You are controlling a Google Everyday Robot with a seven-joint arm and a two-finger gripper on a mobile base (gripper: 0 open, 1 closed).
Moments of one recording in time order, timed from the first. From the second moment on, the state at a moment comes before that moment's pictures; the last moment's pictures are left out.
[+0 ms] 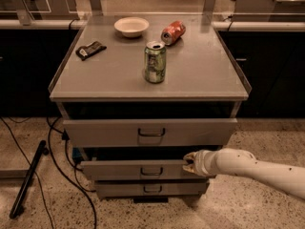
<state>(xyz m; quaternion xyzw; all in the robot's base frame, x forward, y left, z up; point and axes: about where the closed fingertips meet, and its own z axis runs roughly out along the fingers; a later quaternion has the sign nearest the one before) 0.582 -0.171 0.439 -0.64 0.69 0.00 0.33</state>
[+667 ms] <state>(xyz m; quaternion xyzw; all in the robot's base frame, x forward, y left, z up) 0.576 -0.174 0.440 -0.63 0.70 0.02 0.33</state>
